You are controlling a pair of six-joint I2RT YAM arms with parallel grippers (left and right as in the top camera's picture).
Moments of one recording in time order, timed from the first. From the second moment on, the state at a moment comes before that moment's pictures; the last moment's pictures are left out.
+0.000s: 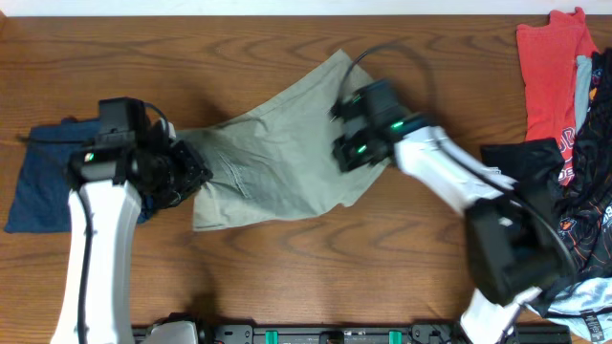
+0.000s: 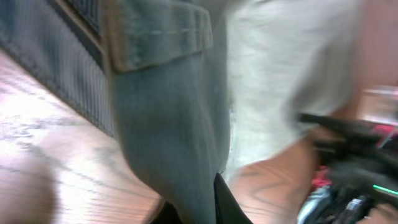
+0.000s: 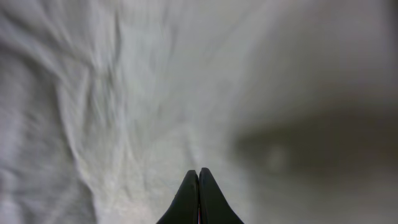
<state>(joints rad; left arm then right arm) 0.13 1.30 1.16 -1.10 0.44 -0.52 0.49 1.94 1.24 -0.47 -0.40 0.07</state>
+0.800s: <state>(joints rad) 0.13 1.24 1.16 -0.97 0.57 -0.64 0.63 2.01 1.33 -0.55 -0.29 0.13</state>
